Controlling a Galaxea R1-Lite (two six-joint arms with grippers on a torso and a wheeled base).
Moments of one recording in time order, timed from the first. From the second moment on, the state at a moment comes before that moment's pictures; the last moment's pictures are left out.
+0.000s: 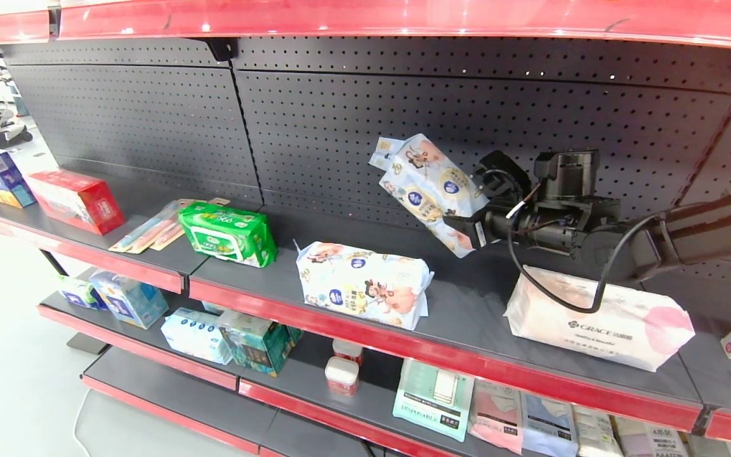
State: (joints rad) left arm 0.00 0.00 0.00 0.00 0.01 0.01; right arm 0.31 2.04 -1.21 -0.54 0.18 -0.37
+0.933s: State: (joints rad) left arm 0.00 0.00 0.00 0.00 0.01 0.01; right arm 0.22 2.16 -1.29 -0.52 0.51 -0.42
